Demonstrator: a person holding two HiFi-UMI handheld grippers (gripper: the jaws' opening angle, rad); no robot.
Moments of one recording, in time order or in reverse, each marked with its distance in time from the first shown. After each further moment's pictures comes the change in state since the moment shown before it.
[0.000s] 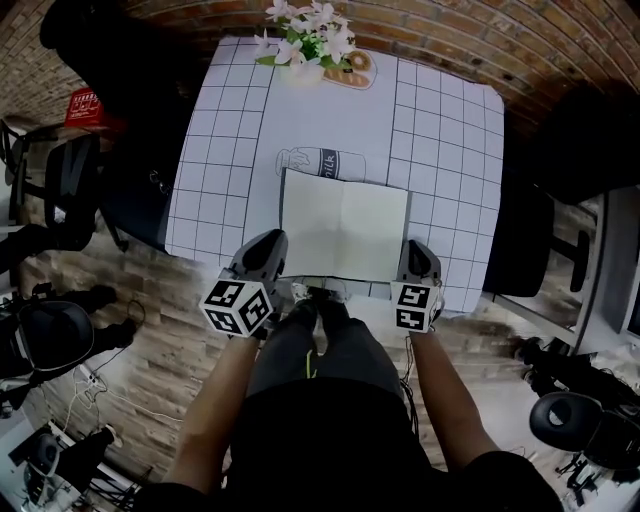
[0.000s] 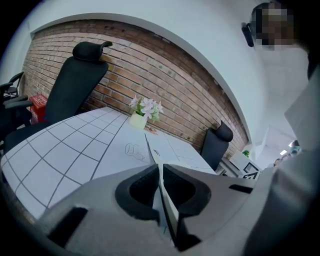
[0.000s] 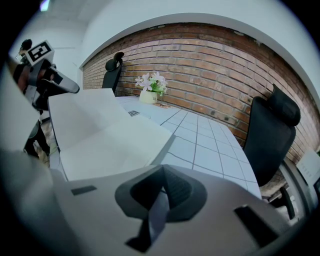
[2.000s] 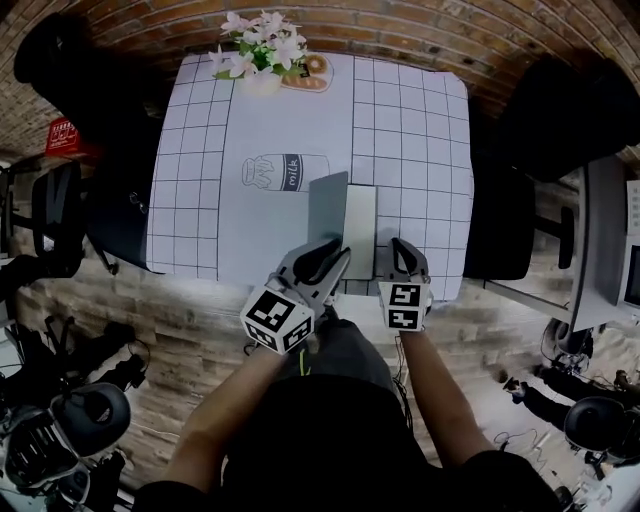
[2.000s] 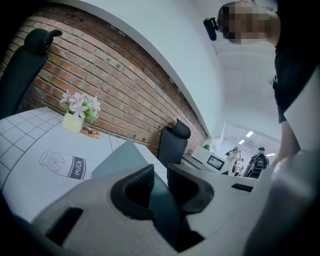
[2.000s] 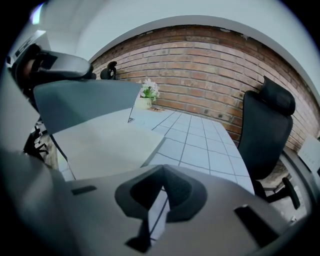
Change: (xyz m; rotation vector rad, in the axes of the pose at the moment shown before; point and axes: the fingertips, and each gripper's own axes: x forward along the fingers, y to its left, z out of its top) left arm 0.050 -0.184 -0.005 0.190 -0.040 -0.444; right arm -0.023 -0.024 0.000 0.089 -0.027 0.018
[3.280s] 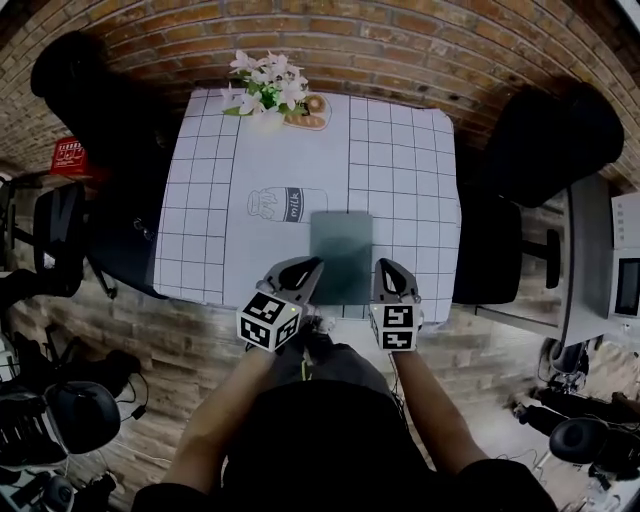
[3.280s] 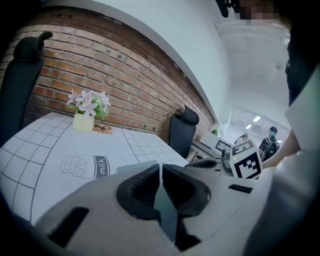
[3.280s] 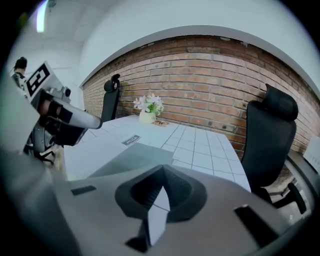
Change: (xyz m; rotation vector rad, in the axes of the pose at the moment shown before) left arm -0.015 0.052 -0.014 0.058 0.169 0.094; right arm -0.018 0.016 0.052 0.015 -0.092 0.042
